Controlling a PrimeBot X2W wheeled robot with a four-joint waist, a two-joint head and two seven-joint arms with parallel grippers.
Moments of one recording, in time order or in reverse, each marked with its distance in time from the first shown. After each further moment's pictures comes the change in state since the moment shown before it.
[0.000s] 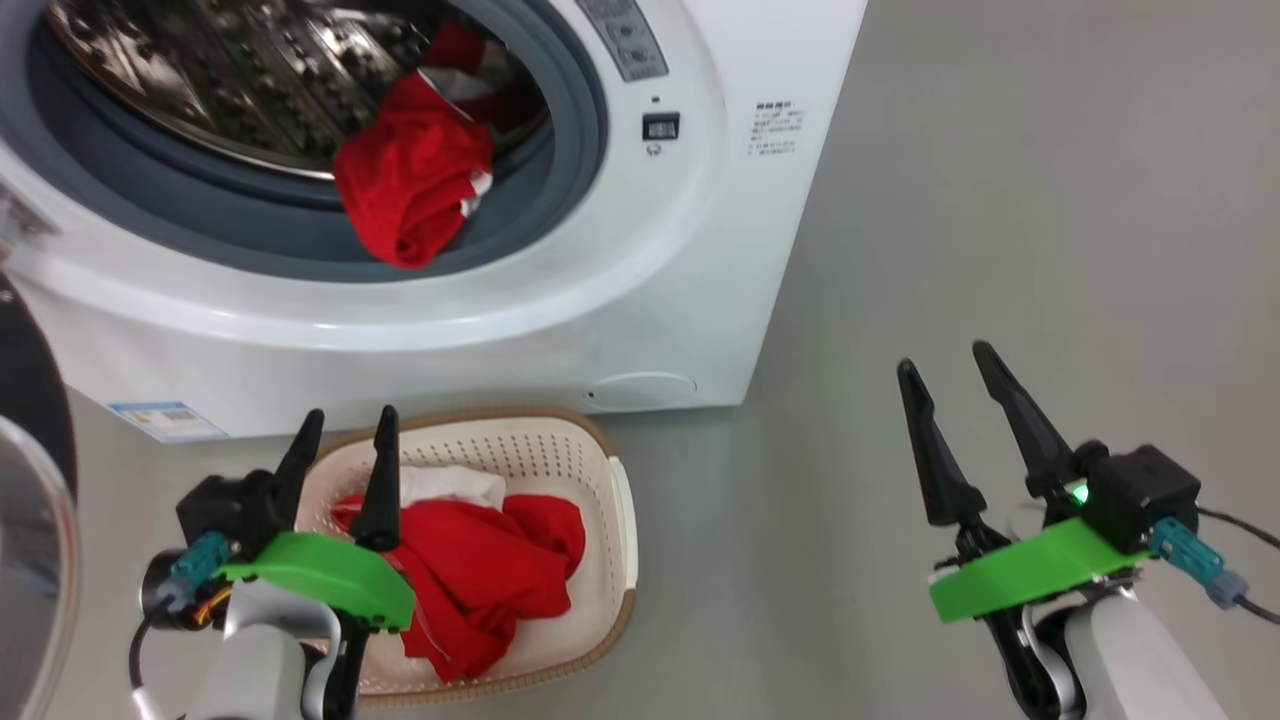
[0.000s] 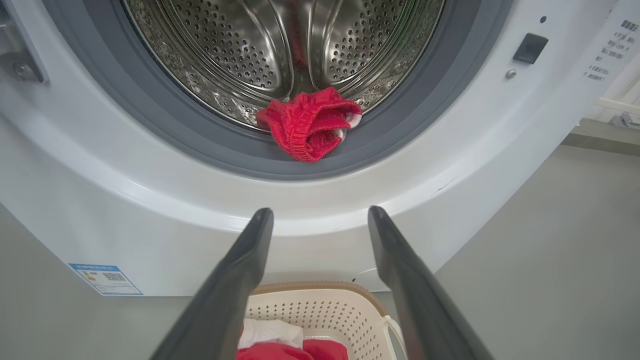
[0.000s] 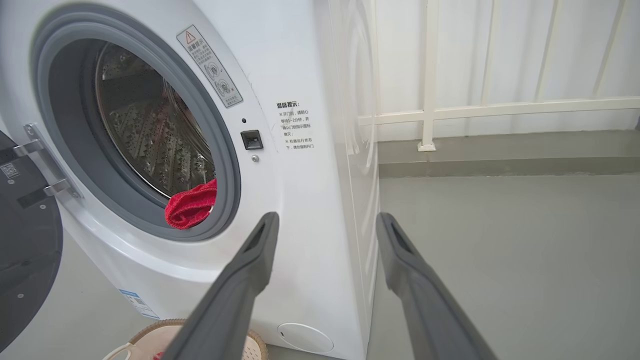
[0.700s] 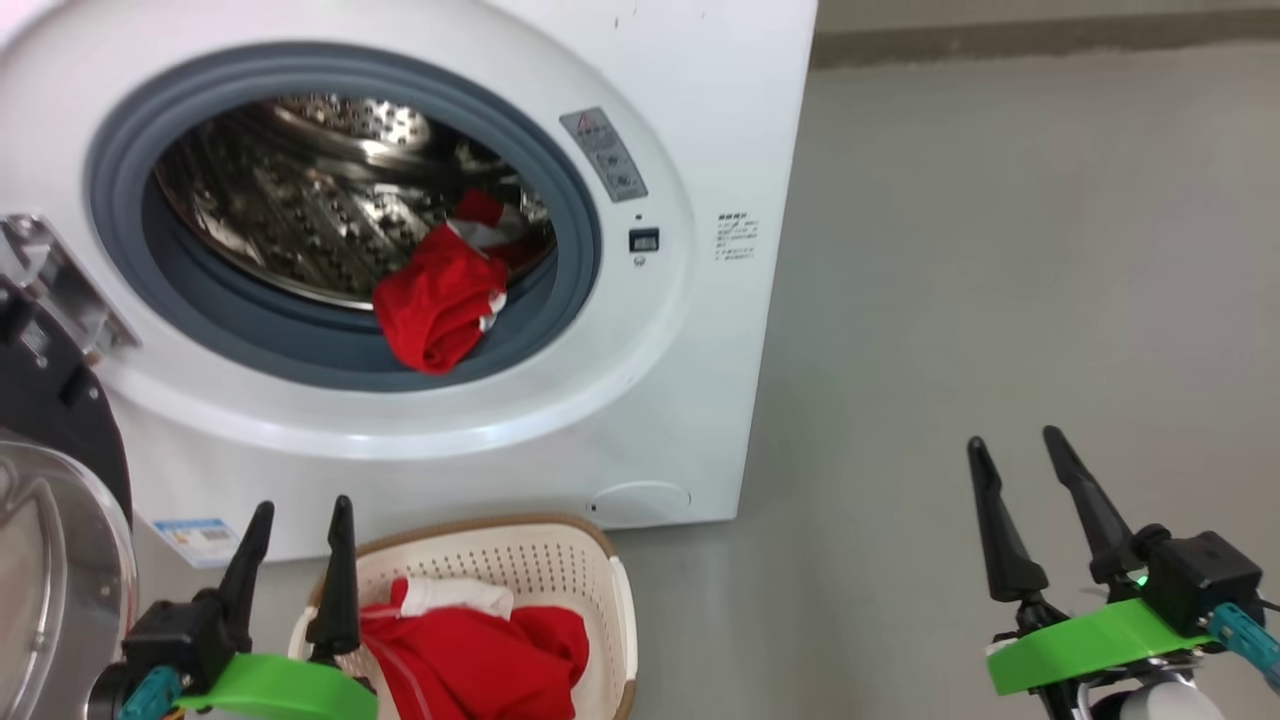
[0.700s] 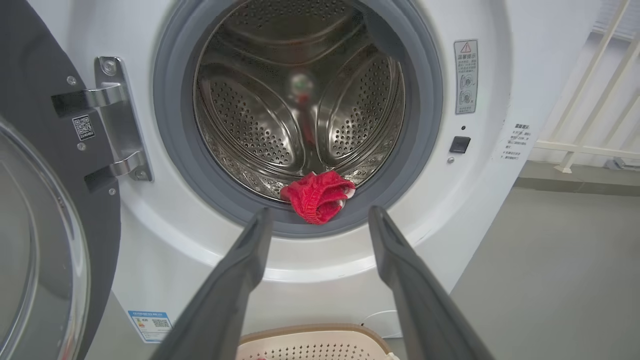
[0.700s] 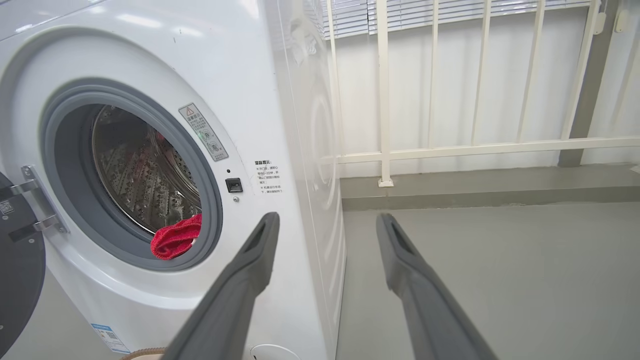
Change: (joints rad) left arm 0.266 -0.001 0.096 -0.269 0.055 0.000 0.000; right arm 0.170 0.005 -0.109 -0.052 -0.030 0.000 0.000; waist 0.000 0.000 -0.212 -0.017
